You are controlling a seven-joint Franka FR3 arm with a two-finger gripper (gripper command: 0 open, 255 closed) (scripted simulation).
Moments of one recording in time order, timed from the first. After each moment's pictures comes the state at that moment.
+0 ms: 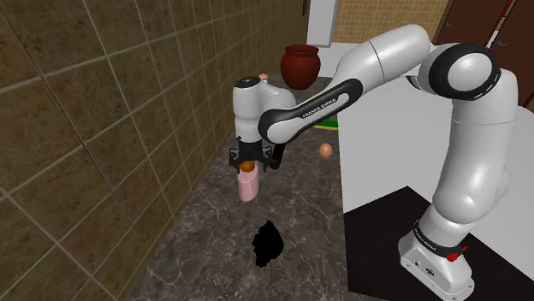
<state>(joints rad) 0.16 0.36 0.76 -1.85 -0.36 2.11 1.41</state>
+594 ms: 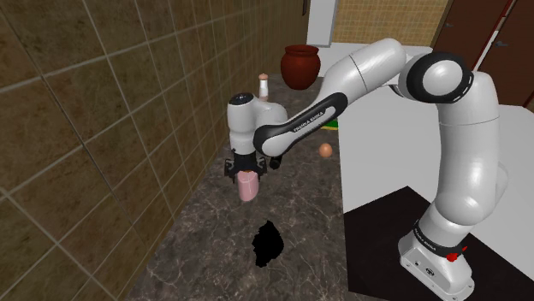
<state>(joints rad) 0.23 0.48 0.71 -1.80 -0.45 2.17 1.48</state>
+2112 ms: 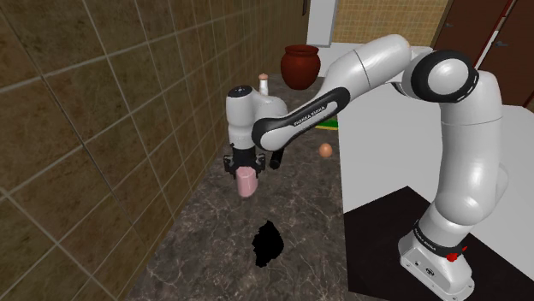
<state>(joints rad) 0.23 0.46 0.73 -1.78 -0.43 2.13 1.47</state>
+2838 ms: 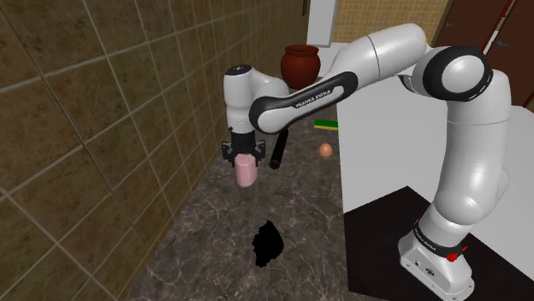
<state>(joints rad) 0.21 0.40 0.76 -1.71 -0.37 2.02 1.42</state>
